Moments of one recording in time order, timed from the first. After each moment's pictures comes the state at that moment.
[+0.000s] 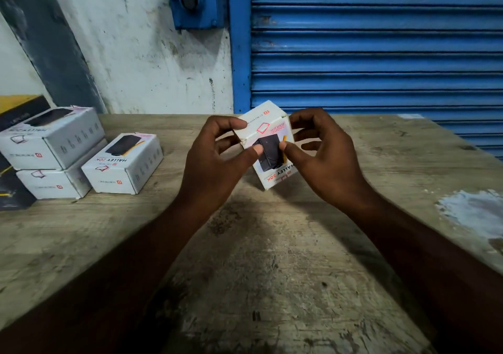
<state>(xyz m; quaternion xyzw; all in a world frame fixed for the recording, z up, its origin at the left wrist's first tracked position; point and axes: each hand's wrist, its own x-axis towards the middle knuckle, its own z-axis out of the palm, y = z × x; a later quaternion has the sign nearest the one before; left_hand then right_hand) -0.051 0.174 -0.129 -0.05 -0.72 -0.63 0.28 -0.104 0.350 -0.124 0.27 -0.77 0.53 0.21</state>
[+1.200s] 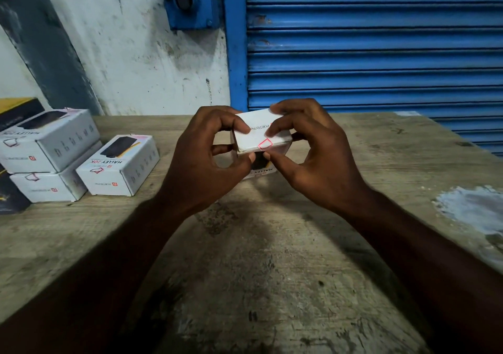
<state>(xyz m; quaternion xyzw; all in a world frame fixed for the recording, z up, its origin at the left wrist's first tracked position) -0.045 0.158 -0.118 -0.20 -0.81 -0.43 0.35 -0.099 0.354 -0.120 0.41 -0.74 0.43 0.31</state>
